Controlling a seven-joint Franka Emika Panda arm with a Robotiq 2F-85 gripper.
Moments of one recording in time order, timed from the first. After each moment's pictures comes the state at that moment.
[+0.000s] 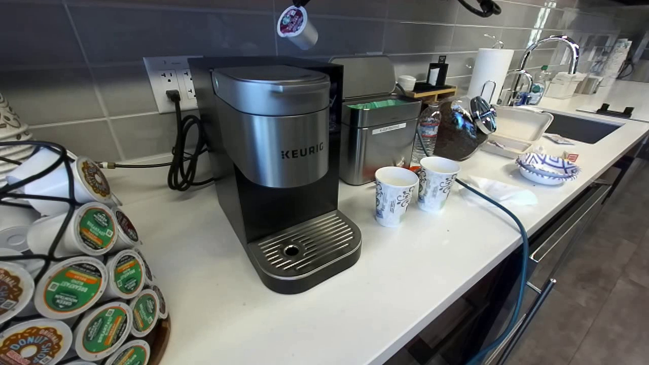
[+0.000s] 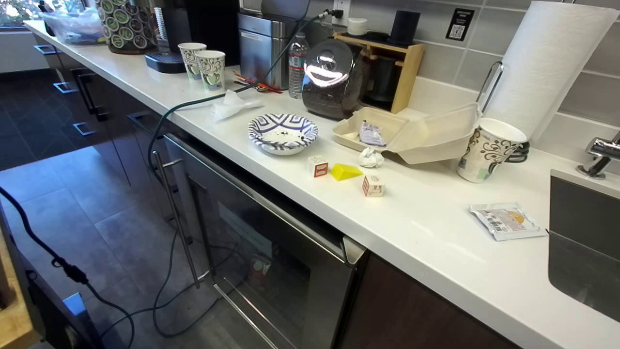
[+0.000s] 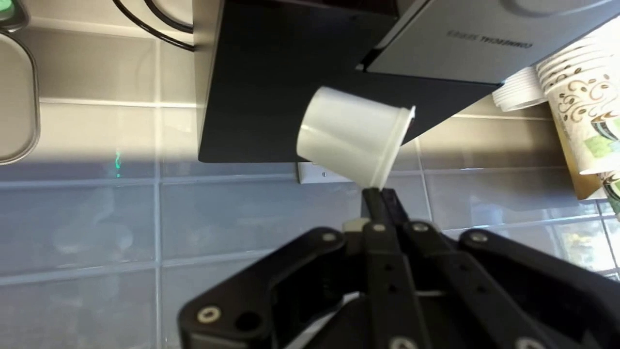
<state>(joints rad) 0.44 0.31 0.06 -1.53 -0.27 2.84 0.40</state>
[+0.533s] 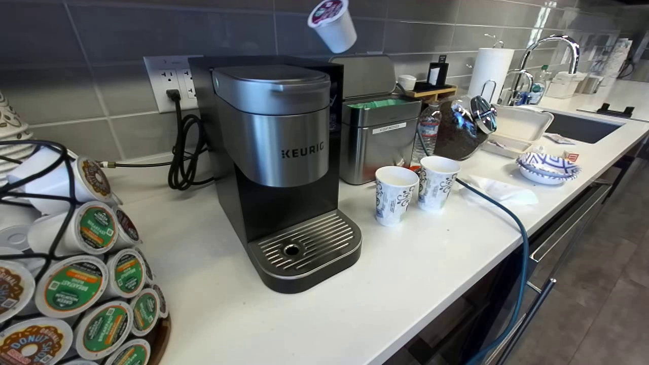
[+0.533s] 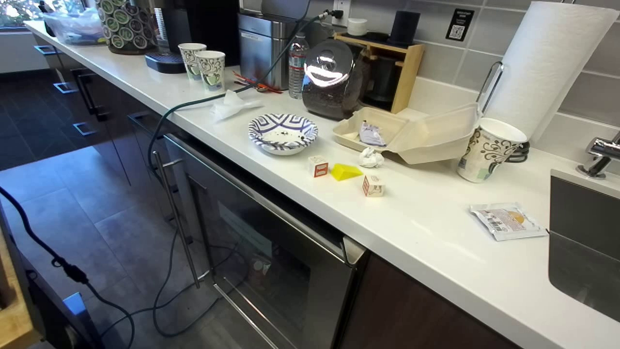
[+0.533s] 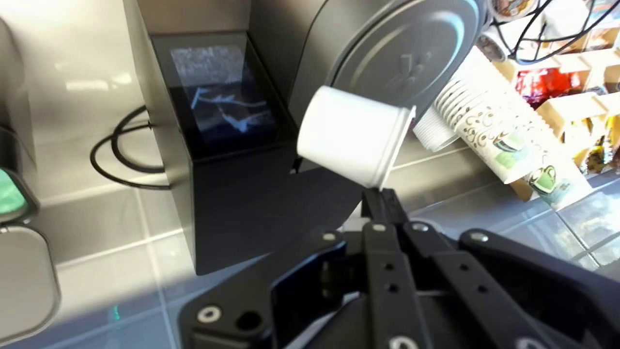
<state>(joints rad) 0.27 0.10 0.26 -1.72 0.20 2.64 0.26</state>
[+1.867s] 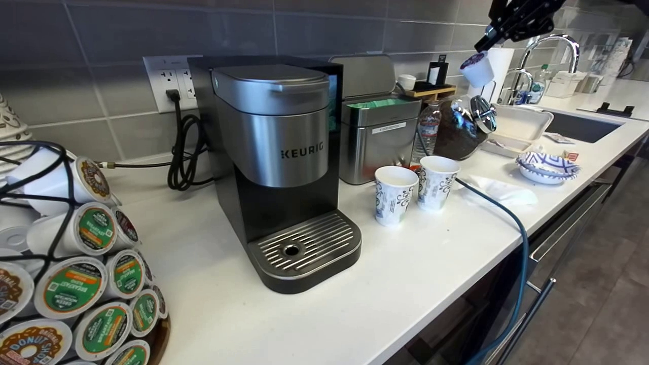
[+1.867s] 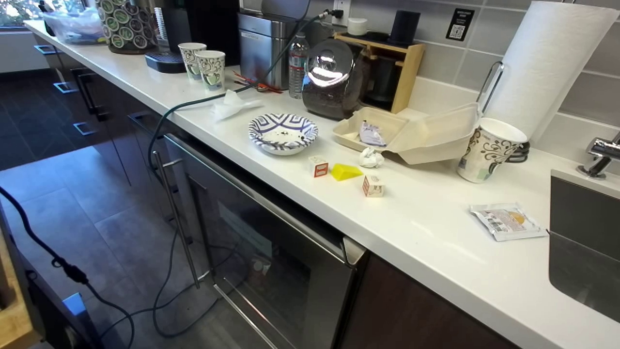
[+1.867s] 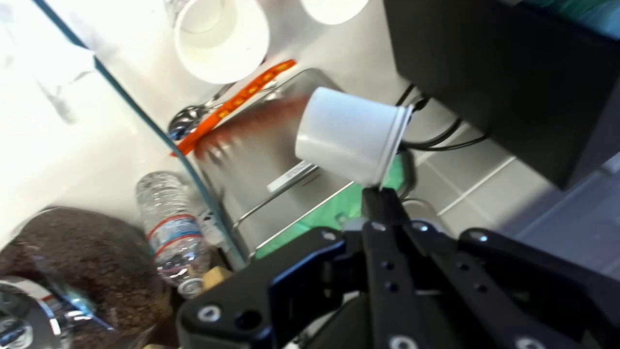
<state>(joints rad) 0.03 -0.22 0.08 -2.14 0.32 2.56 0.39</state>
